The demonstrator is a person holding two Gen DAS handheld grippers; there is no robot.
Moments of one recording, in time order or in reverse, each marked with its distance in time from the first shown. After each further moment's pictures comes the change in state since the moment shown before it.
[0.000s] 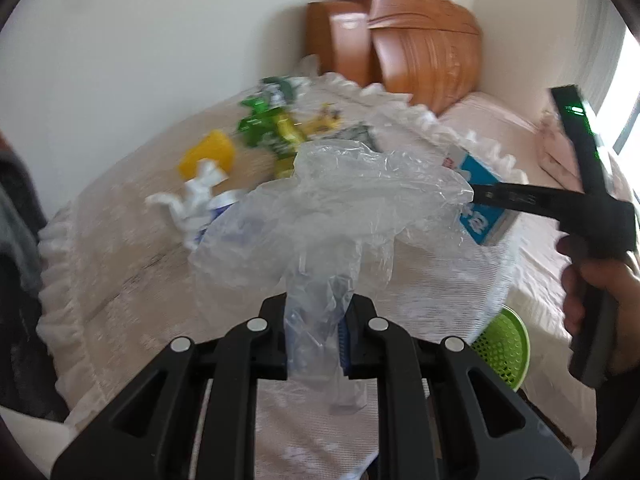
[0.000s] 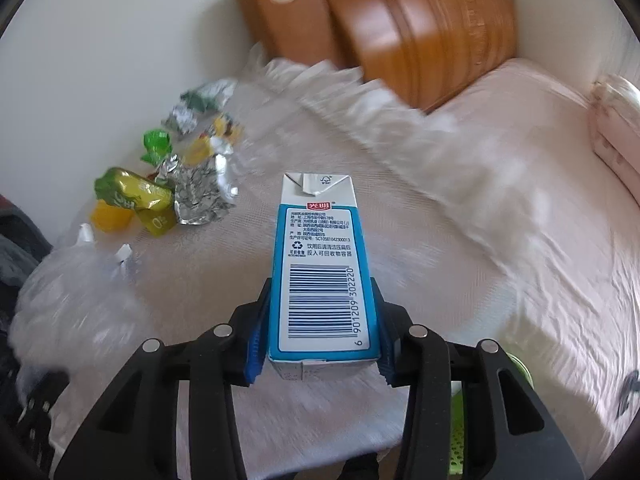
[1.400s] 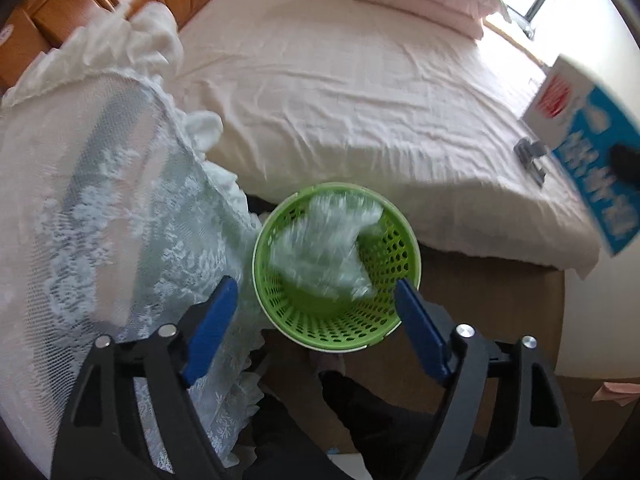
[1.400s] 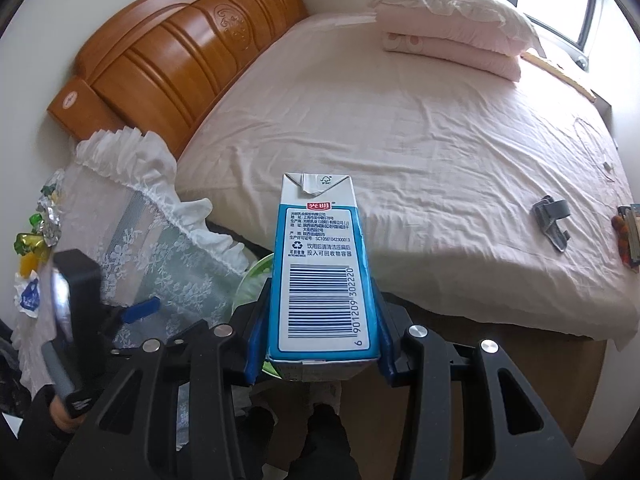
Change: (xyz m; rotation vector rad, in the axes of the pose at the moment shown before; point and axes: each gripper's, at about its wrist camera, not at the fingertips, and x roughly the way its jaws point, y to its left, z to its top) left arm 0.099 -0.336 -0.082 0.536 0.330 -0.359; right arm -0.174 -0.279 -0.203 0.462 -0.022 -0.288
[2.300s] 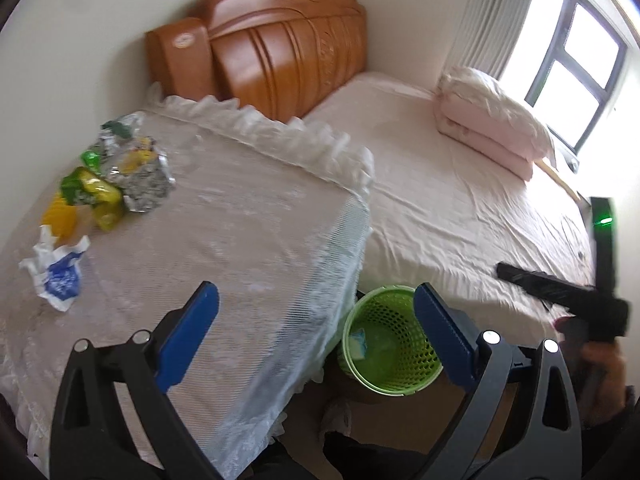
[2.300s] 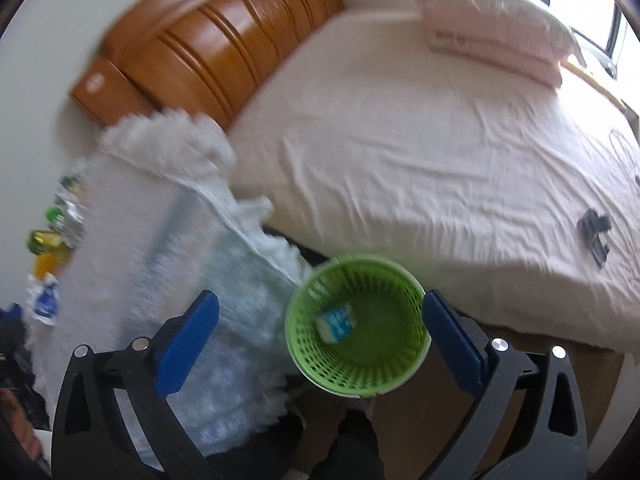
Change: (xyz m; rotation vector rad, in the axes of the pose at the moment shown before) left arm -0.186 0.133 -0.045 -0.302 -0.354 0.148; right arm 0.022 0.093 0.022 -0.037 -0.011 0.089
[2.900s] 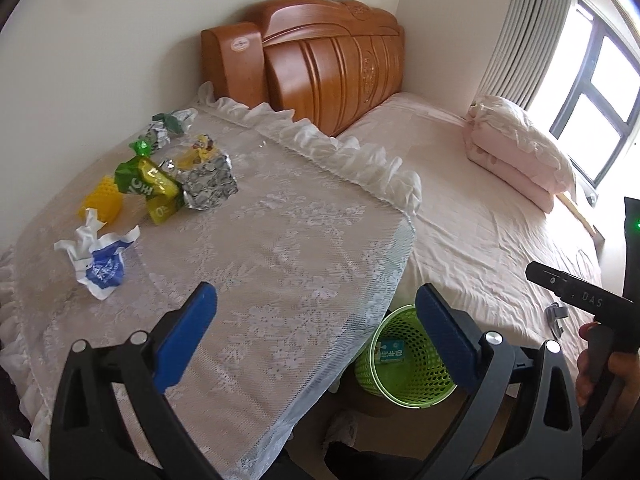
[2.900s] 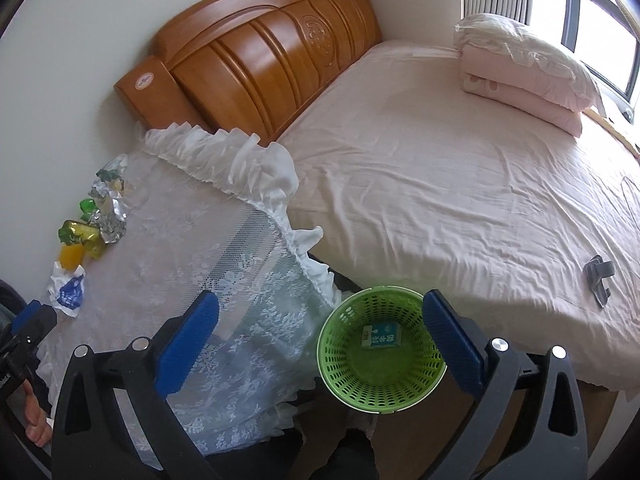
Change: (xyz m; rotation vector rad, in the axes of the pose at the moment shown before) left arm -0.020 0.050 -0.008 -0.093 -0.046 0.066; right arm -0.027 0.056 0.010 -0.107 -0.063 0.036
